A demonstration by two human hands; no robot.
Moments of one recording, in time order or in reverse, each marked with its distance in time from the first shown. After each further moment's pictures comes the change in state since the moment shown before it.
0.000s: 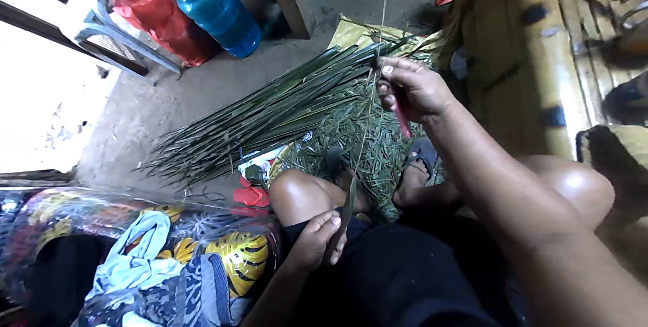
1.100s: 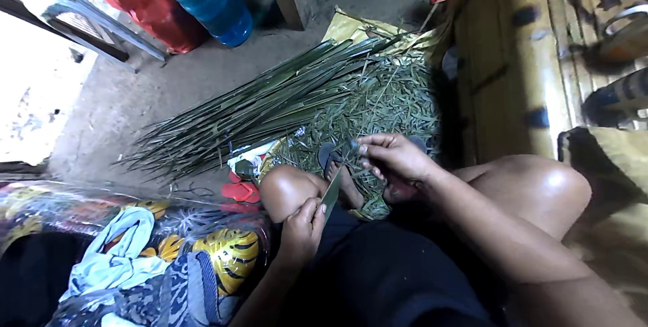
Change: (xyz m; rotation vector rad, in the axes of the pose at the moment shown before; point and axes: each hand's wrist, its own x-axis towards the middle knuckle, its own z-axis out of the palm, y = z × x) left_hand 0.003 -0.001 -0.003 1.241 0.545 0.461; right_hand -0.090 0.056 0.029 -0.212 -0.100 0.283
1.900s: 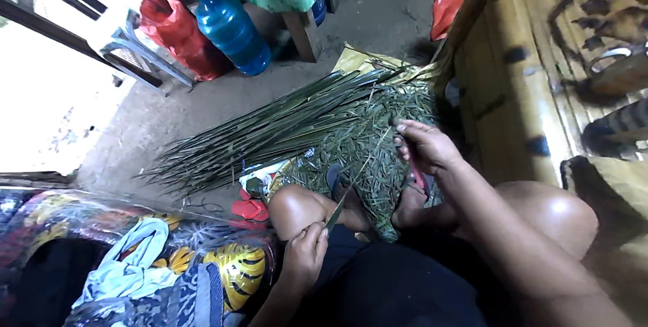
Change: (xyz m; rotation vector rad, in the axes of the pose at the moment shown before) left_hand -0.015 -0.006 -0.008 0.134 0.038 0.047; right_hand 0.028 -0.025 -0.052 0.181 0.368 -0.035
